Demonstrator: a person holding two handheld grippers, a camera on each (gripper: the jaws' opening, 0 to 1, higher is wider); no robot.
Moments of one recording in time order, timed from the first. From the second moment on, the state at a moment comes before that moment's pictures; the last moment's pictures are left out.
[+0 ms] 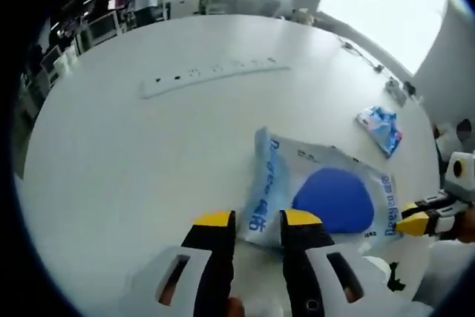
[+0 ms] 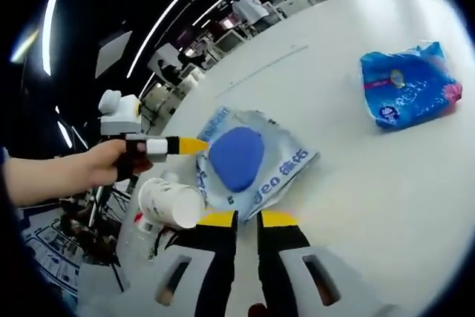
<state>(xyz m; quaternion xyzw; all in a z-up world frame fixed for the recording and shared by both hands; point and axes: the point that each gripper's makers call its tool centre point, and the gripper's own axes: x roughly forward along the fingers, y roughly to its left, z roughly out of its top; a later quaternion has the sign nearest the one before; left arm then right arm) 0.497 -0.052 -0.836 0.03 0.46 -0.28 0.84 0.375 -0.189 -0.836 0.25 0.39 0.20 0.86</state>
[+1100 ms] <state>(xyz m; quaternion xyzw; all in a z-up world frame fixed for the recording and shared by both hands) 0.478 -0.084 -0.786 -0.04 0.40 -0.31 0.86 0.460 -0.267 -0.785 0.07 0.31 0.19 0.93</state>
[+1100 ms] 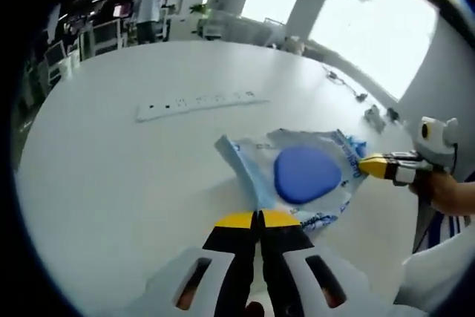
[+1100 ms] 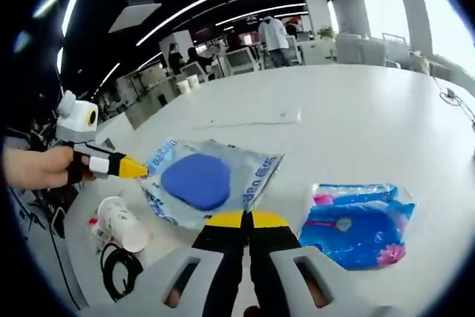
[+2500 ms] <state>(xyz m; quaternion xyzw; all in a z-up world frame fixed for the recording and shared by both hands) 0.465 -0.089 -0.832 0.02 0.45 -0.29 0.85 0.464 -0.276 -0.832 -0.06 0.37 0.21 0.90</state>
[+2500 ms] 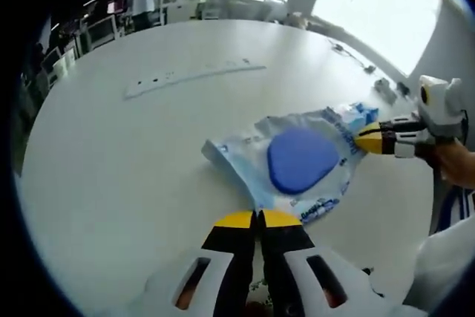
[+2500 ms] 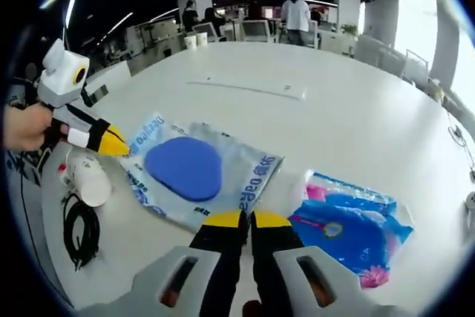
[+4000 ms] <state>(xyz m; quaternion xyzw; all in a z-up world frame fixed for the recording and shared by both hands) 0.468 -0.061 -0.792 -0.01 0.41 -0.20 0.89 0.460 -0.257 -0.786 -0.05 0.31 0.24 0.92</state>
